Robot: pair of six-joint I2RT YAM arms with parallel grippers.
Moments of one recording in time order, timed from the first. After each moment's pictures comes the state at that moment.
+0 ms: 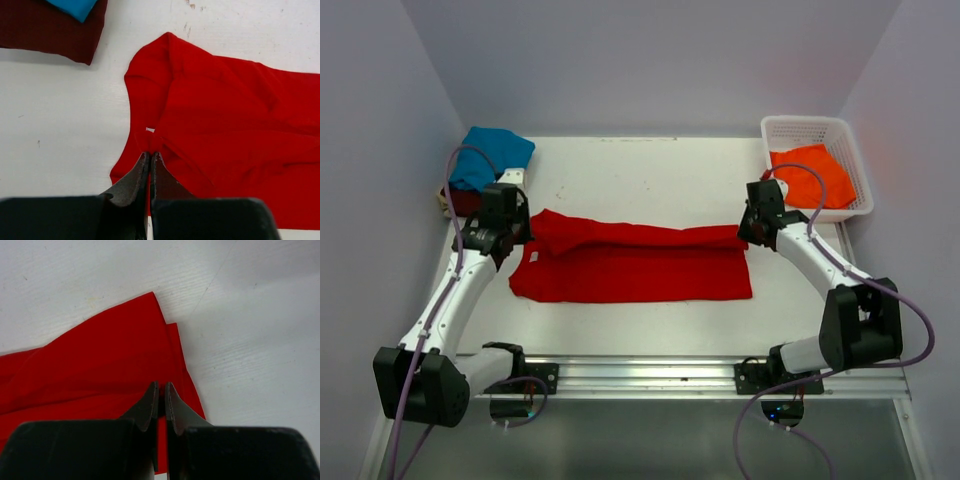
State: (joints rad) left arm -0.12 1.12 0.93 -0.56 -0.17 -0.14; right arm 0.20 1.42 0.96 -0.48 0.24 0.50
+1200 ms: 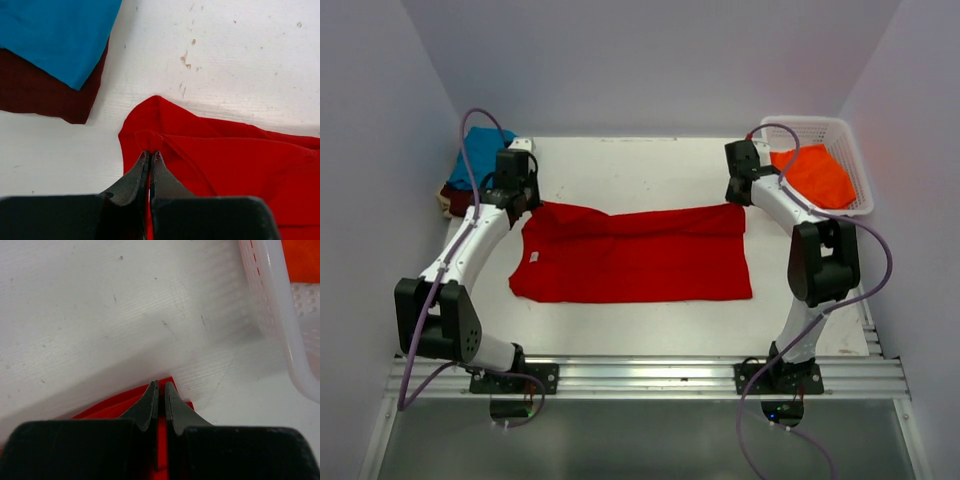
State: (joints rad) left arm -0.12 1.45 1.16 -0.45 -0.20 -0.15; right arm 0.23 1.86 1.42 -0.53 0.42 0.45
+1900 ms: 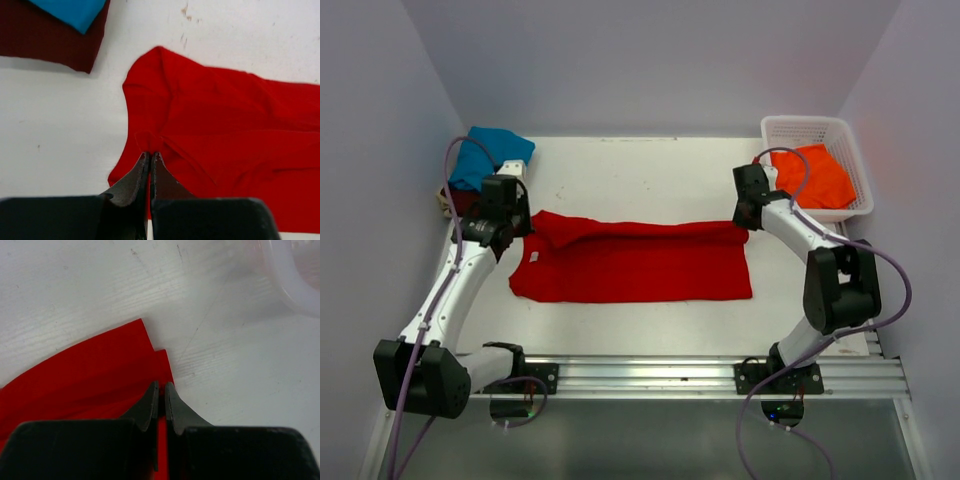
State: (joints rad) left arm -0.12 1.16 1.00 -0.58 -0.17 -0.16; right arm 0.22 1.65 1.14 -0.50 0.39 0.45
